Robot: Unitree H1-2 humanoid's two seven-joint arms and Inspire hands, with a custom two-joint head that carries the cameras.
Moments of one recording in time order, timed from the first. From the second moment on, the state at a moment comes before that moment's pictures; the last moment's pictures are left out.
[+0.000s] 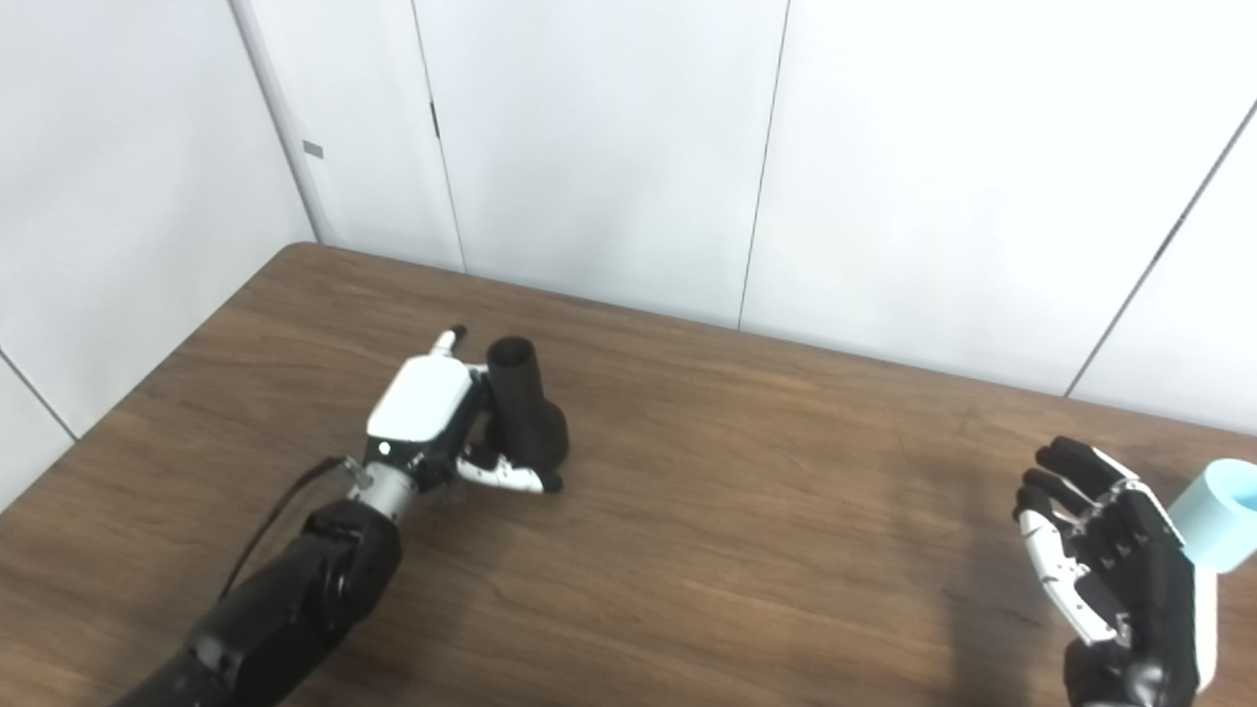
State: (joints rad) left arm -0.27 0.48 -0.39 0.16 0.75 0.11 0.27; right arm -0.05 0.00 -0.13 -0.35 0.01 0.15 -0.12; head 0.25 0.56
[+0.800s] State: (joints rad) left arm -0.16 0.45 -0.45 -0.01 0.78 -0.06 0.18; right arm 0.03 -0.05 -0.21 -0.39 0.02 0.10 -0.13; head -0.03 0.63
